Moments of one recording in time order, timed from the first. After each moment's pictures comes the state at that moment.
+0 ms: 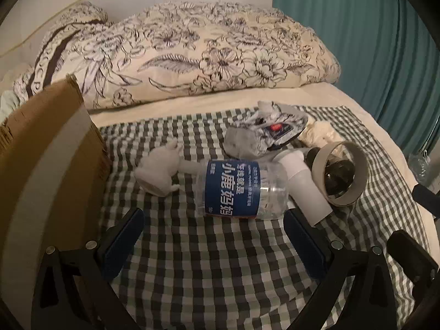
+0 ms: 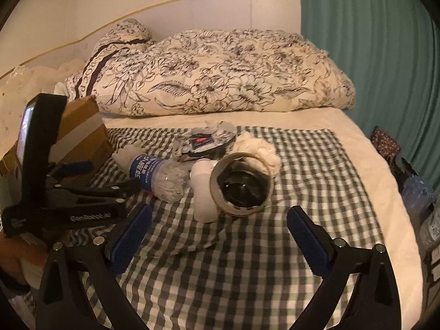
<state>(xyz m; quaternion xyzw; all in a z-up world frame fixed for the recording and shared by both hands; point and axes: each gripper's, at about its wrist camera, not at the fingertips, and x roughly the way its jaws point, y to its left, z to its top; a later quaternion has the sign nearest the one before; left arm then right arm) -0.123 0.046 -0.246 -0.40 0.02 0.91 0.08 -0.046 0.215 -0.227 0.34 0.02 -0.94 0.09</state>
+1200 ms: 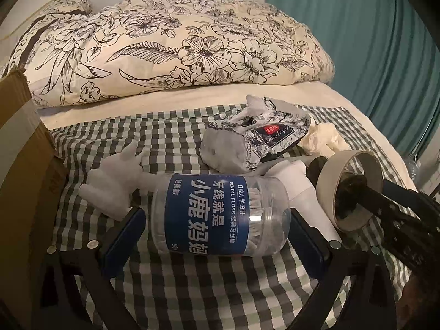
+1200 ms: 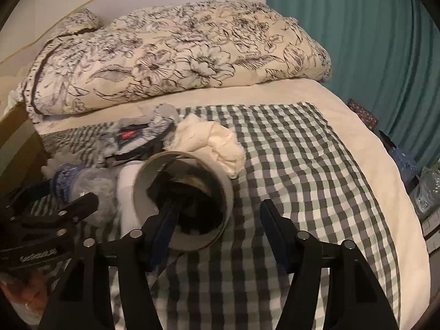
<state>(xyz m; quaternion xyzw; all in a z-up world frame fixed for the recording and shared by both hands) -0.167 0.070 -0.275 -0.40 0.00 0.91 0.12 -0.128 0.247 -0.271 0.39 0.00 -0.92 -0.02</state>
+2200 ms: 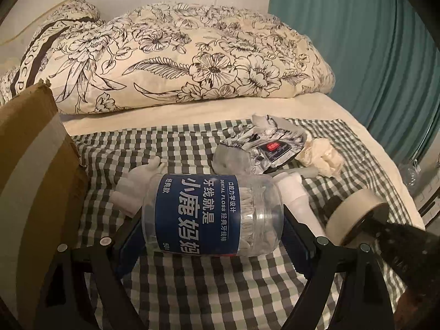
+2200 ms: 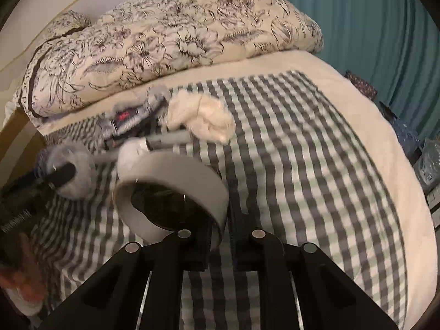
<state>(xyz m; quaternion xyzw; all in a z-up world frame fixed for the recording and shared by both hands) -0.150 0.052 -0.245 -0.39 -0.01 0.92 0.11 -0.102 0.257 -0.279 0.43 -0.05 -0.90 -0.02</state>
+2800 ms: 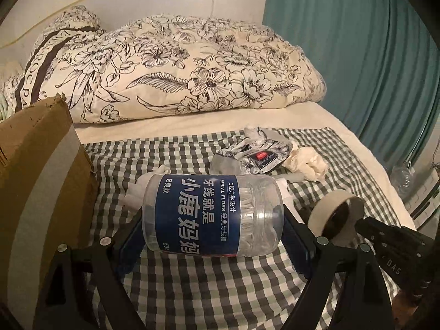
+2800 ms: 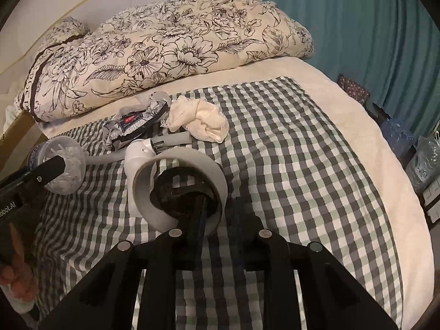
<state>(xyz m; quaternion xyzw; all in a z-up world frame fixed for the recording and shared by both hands) -0.129 0.044 -0.222 -0.37 -0.01 0.92 0.12 -0.077 0.257 -0.260 0.41 -0.05 -0.91 -0.03</state>
